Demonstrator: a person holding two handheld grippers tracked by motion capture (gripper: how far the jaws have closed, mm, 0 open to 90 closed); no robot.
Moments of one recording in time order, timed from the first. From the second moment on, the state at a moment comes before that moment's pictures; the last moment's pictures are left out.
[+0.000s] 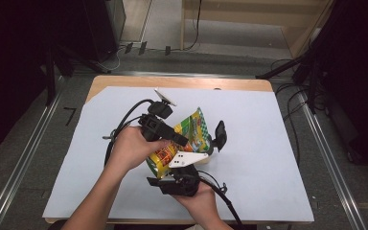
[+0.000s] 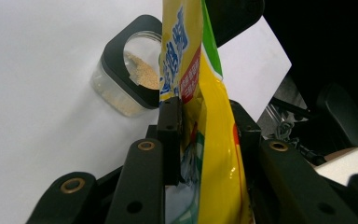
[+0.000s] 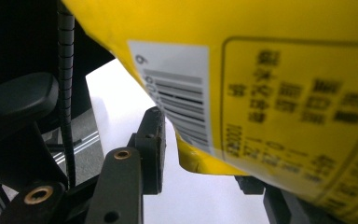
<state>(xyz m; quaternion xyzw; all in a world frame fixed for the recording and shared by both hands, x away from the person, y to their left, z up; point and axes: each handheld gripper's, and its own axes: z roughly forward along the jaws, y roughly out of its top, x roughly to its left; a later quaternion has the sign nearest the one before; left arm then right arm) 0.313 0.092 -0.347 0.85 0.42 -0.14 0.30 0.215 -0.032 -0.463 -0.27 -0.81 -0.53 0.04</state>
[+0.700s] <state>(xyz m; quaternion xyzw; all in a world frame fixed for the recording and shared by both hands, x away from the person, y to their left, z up) 0.324 0.095 -0.347 0.85 0.41 -0.14 0.29 0.215 -0.029 -0.453 -0.26 -0.81 -0.52 0.03</state>
